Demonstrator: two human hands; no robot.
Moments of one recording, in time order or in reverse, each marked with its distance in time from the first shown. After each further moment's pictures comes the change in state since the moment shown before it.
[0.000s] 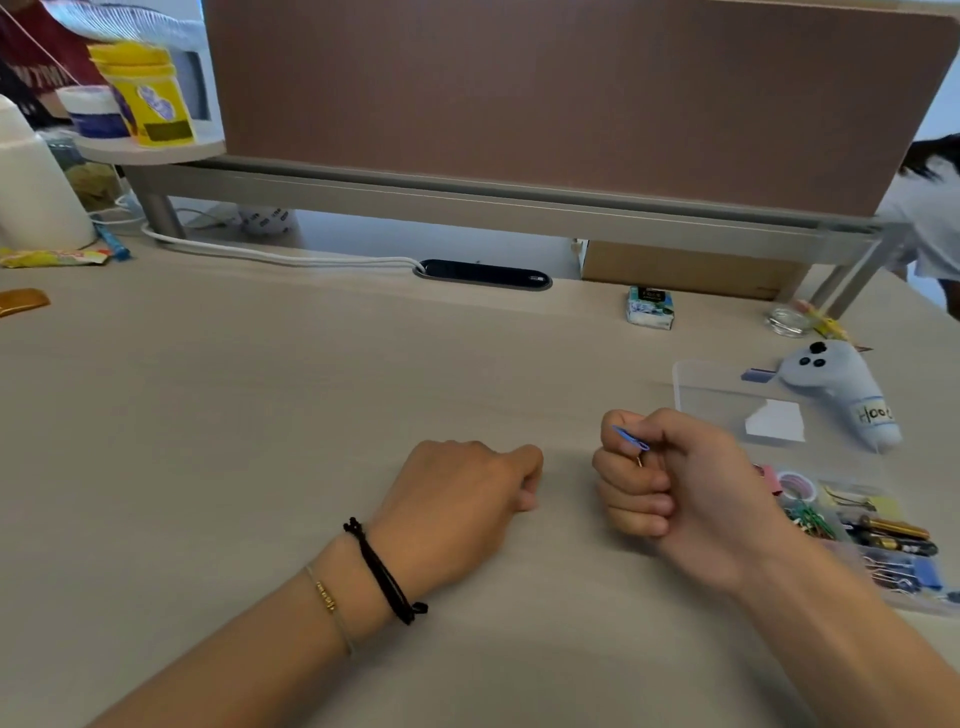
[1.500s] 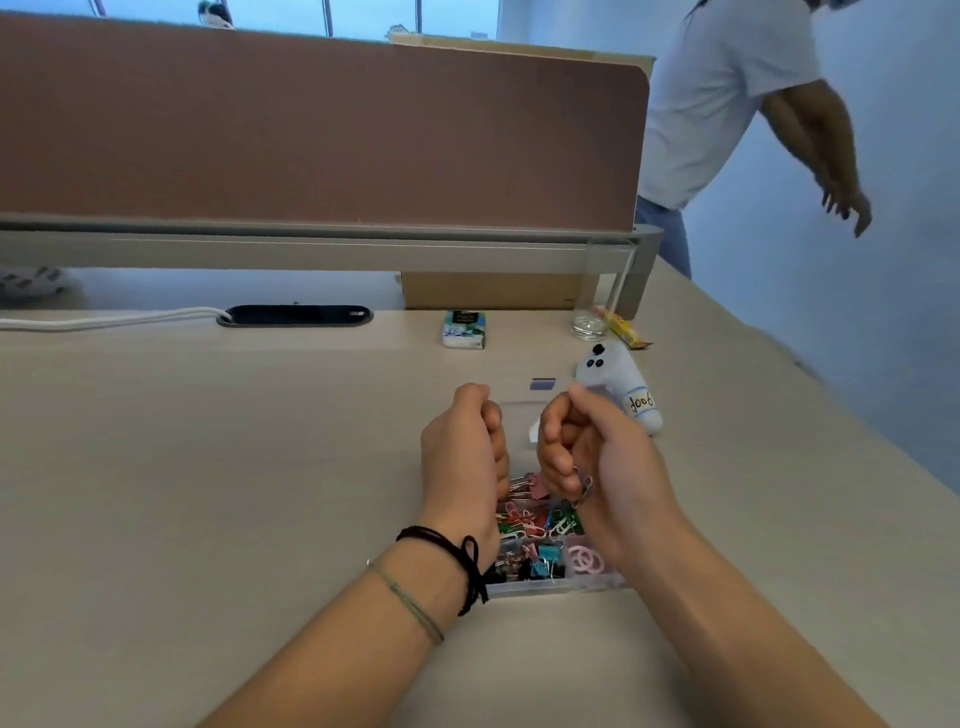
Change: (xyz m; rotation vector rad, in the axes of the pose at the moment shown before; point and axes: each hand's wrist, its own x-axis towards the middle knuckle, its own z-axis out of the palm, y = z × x) left_hand 0.120 0.173 0.018 -1.839 0.205 -0.559; right_hand -0.040 -0.031 -0.106 -0.014 0.335 -0.452
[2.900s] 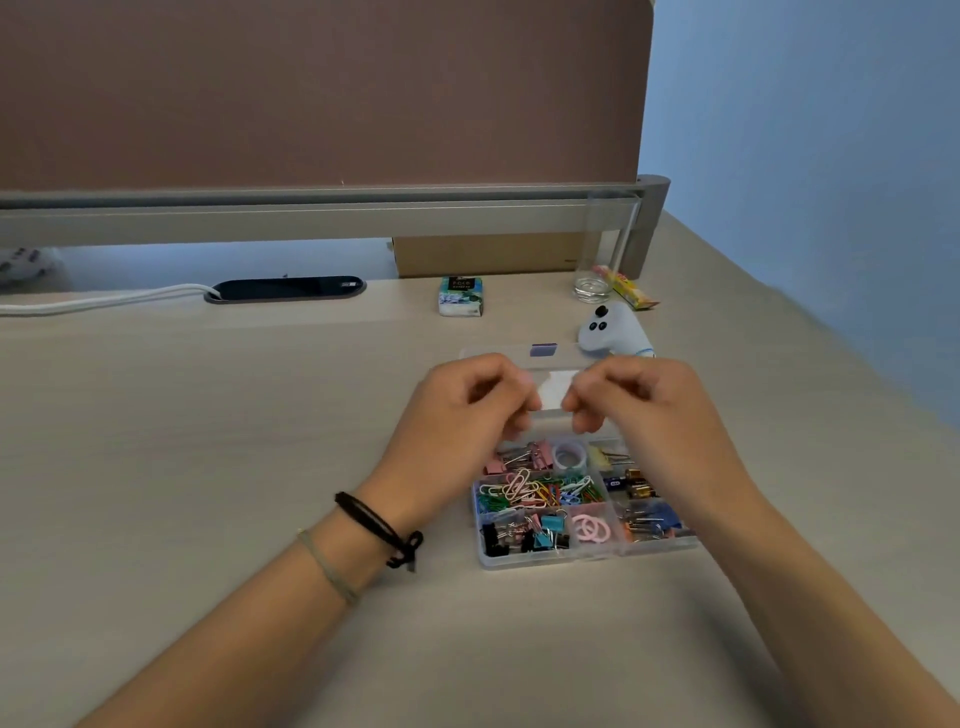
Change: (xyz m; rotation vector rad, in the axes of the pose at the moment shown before) left_hand 0.004 0.019 -0.028 0.688 -0.398 0.369; right_hand -0.013 -0.023 -0.028 -0.750 0.092 -0.271
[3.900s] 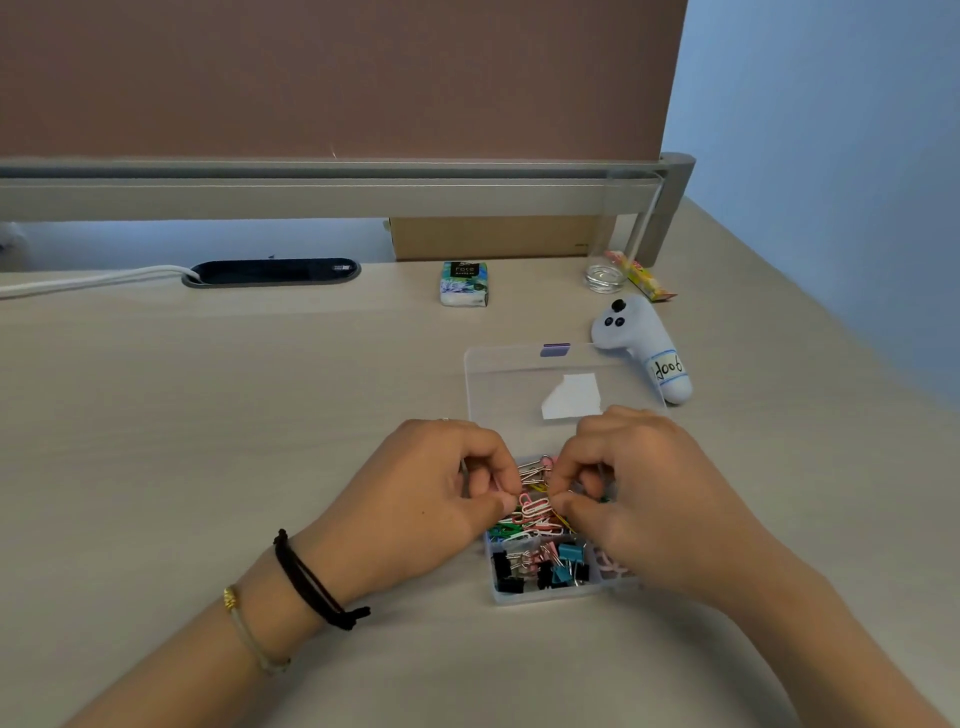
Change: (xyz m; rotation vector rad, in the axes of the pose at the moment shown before) left_hand -0.012 -0.024 -0.029 0.444 -0.220 -0.002; right_hand -0.005 0.010 0.012 -0.691 -0.294 -0.219
